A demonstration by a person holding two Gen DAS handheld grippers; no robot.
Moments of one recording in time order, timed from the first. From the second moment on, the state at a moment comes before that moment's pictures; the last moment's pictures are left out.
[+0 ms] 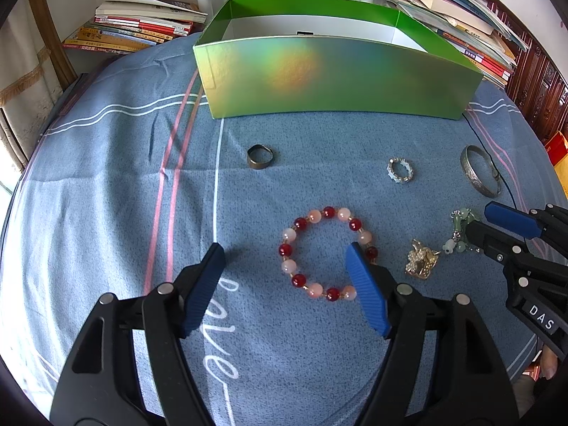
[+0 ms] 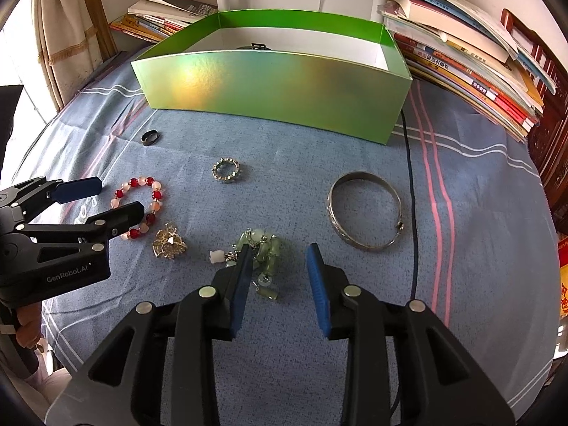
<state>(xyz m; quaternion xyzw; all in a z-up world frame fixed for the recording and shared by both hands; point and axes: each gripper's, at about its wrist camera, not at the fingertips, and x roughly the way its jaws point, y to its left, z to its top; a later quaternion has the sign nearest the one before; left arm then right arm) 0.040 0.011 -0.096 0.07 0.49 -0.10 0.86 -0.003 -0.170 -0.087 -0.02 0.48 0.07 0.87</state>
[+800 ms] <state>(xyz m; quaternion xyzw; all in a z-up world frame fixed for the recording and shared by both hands) 0.029 0.011 -0.064 0.06 0.45 -0.11 0.88 -0.011 -0.177 -0.066 0.01 0.45 0.09 0.89</state>
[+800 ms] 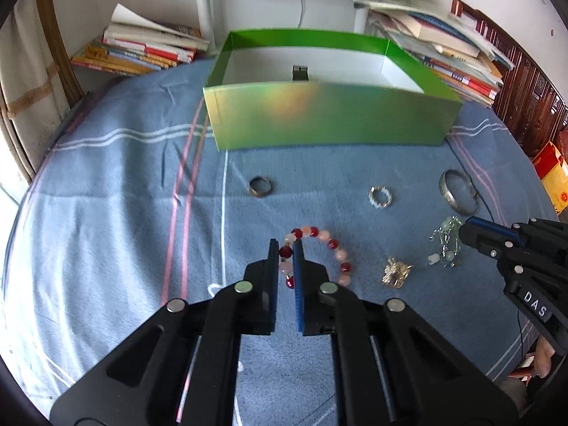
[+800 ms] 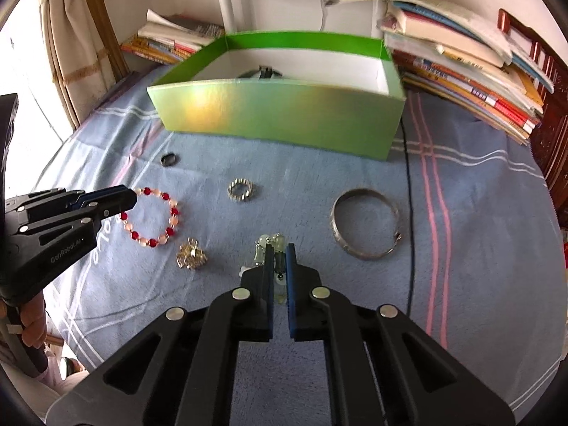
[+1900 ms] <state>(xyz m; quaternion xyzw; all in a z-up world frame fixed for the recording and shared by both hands) 0.176 -0.011 0.037 0.05 0.35 -0.12 0.93 0.146 -0.189 0.000 0.03 0.37 0.05 0.93</state>
